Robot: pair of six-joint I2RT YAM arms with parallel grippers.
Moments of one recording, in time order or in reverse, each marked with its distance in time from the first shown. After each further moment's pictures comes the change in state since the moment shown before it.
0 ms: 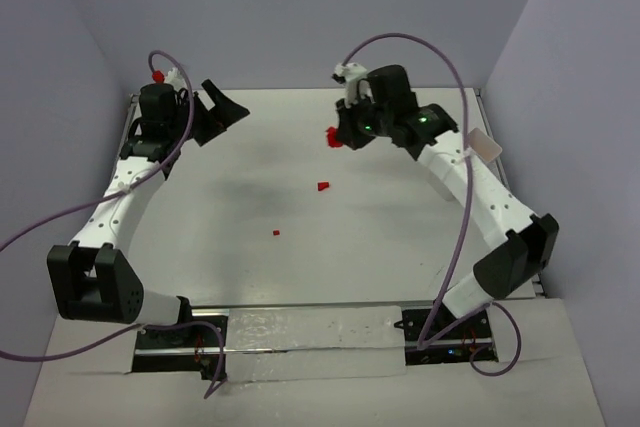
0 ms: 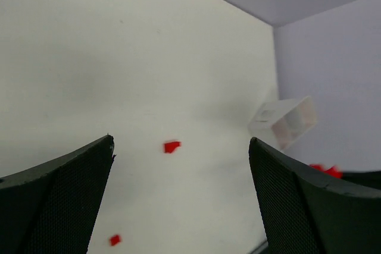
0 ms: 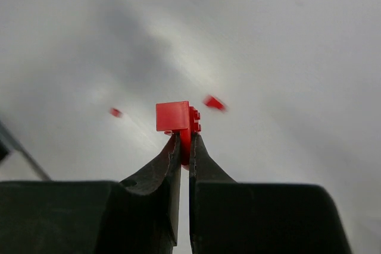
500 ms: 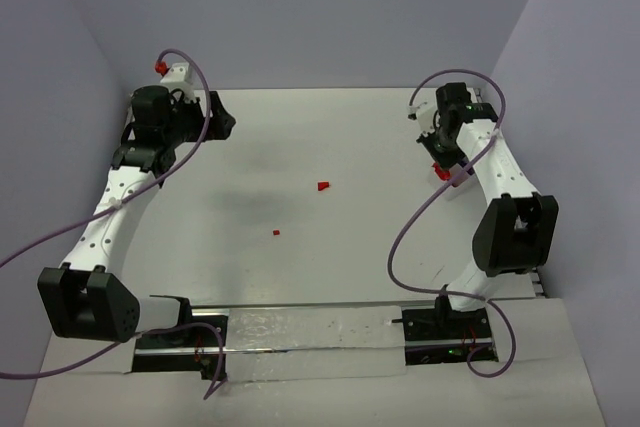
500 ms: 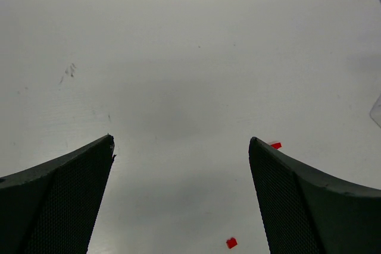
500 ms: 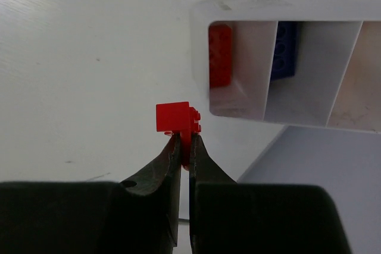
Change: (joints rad) left arm -0.015 -0.097 -0.003 -0.077 -0.174 0.513; right arm -0.488 0.076 -0.166 -0.339 0.306 -0.503
